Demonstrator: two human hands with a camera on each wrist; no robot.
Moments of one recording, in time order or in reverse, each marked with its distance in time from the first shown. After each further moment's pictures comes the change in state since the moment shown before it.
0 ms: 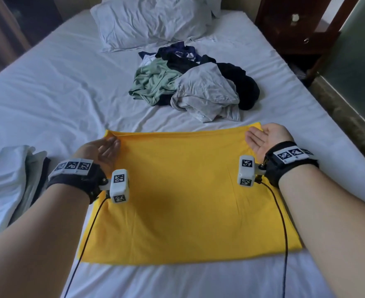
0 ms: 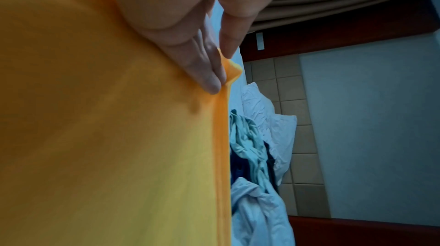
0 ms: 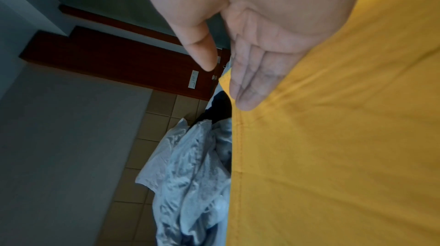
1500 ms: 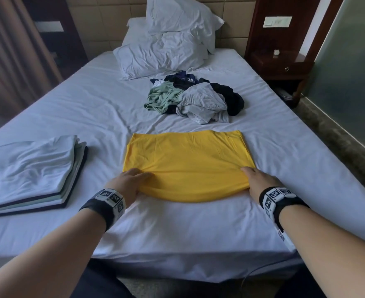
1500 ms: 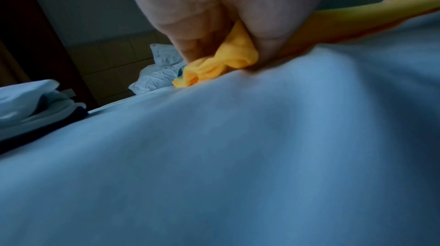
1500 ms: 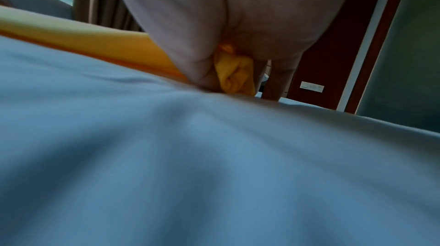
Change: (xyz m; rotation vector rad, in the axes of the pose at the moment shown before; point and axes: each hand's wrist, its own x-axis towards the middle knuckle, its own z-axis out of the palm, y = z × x) left_hand -0.124 -0.060 -0.134 2.147 -0.396 1.005; right_hand -0.149 0.072 -0.135 -2.080 -0.170 -0.602
